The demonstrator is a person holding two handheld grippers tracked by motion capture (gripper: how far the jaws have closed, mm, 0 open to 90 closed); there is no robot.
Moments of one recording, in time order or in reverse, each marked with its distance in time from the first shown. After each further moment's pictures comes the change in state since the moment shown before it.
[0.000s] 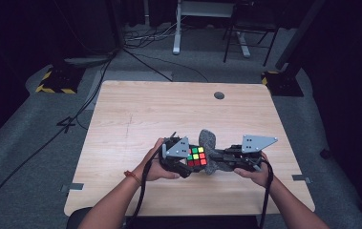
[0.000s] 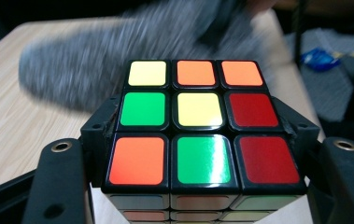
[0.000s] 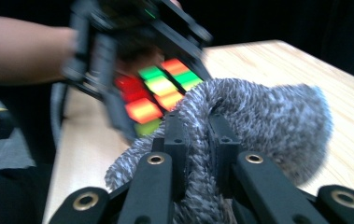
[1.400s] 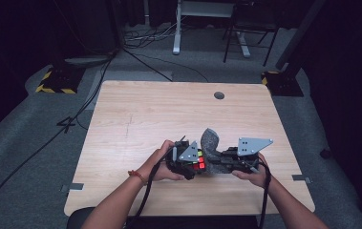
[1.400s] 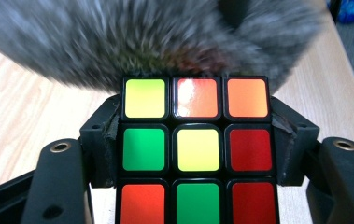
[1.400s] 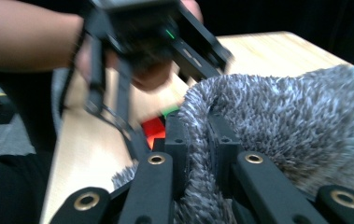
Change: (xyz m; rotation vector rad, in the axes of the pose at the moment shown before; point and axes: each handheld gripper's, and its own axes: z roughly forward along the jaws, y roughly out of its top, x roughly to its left) left arm 0.000 -0.004 0.025 0.171 0.051 0.046; right arm 0.004 -0.002 0.006 0.046 0.008 -0.032
